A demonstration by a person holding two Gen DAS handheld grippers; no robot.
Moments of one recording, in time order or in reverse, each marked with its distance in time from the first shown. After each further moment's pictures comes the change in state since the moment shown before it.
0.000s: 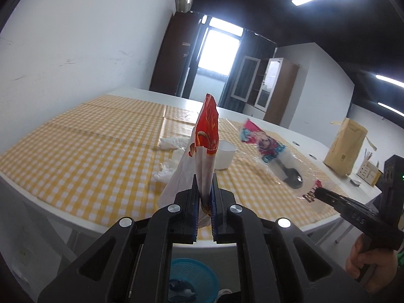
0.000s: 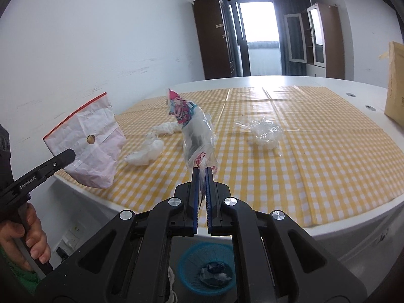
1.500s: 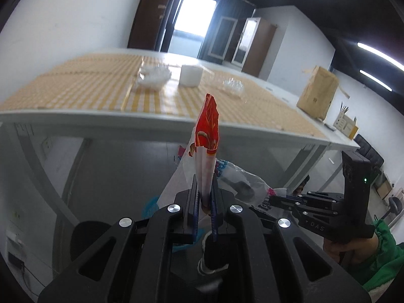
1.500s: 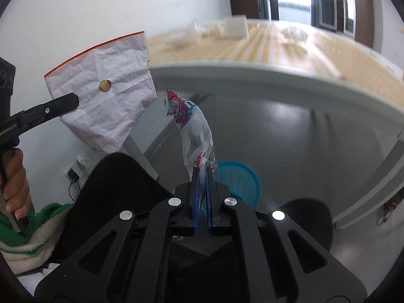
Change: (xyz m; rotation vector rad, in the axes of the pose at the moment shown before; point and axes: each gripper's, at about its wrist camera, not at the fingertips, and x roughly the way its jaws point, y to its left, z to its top) left arm -0.053 -0.011 -0.127 0.052 0.261 -0.105; right arm -0.029 0.020 -0.167 -0.090 0.326 0.106
